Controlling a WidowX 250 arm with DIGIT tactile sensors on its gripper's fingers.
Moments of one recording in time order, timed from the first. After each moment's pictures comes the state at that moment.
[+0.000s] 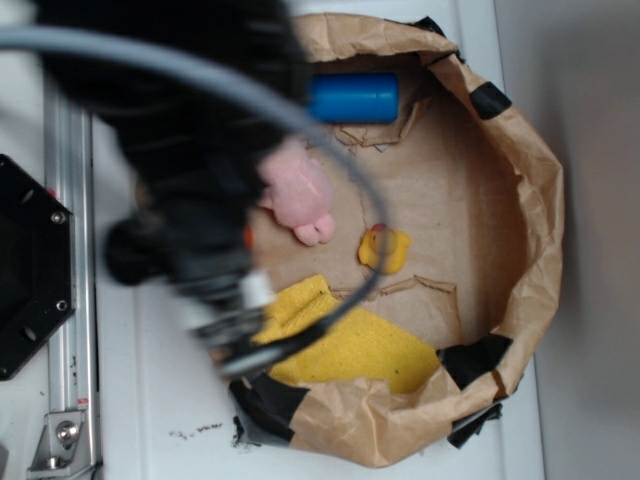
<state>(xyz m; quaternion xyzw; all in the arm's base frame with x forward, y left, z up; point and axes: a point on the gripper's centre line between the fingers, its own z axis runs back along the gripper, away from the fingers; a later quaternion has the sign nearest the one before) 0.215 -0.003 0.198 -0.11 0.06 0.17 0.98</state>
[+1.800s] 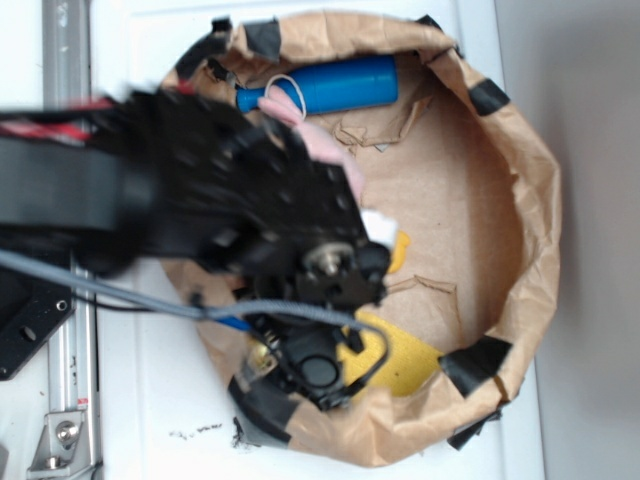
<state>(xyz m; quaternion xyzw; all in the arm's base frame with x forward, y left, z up) 0.235 -0.063 0.088 -0.15 0.03 0.17 0.97</state>
